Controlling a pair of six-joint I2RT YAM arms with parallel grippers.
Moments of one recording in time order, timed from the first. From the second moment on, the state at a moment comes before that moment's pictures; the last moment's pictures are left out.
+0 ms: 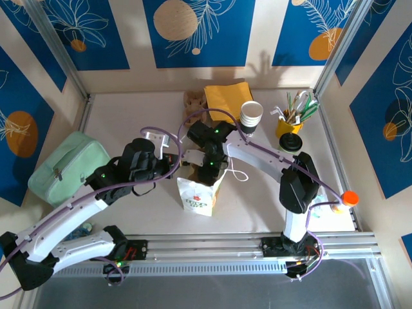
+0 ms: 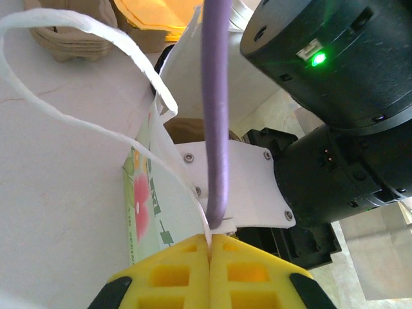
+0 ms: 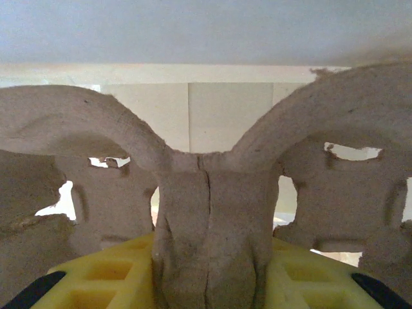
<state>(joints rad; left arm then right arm) -0.79 0.96 1.00 -0.59 0.00 -0.57 0.84 1.83 1.61 -1.22 -0.16 -0.45</state>
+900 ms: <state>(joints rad) -0.79 0.97 1.00 -0.58 0.01 -0.59 0.86 1.90 1.56 -1.17 -0.16 -0.44</state>
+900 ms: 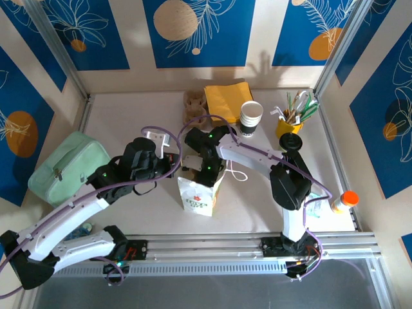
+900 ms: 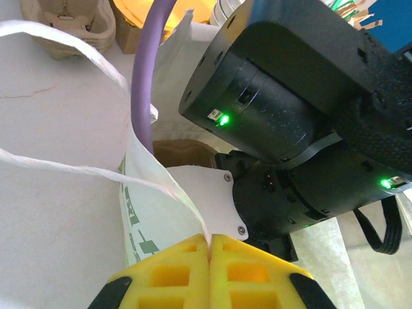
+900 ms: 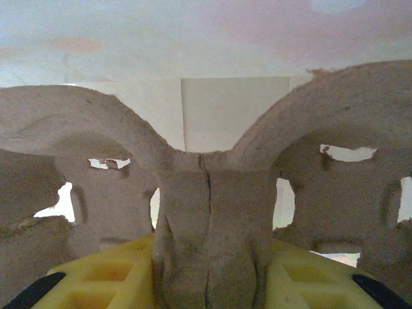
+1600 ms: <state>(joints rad) -0.79 0.97 1.00 -0.58 0.01 -0.60 0.86 1.92 1.48 -1.09 -0.13 -0.43</state>
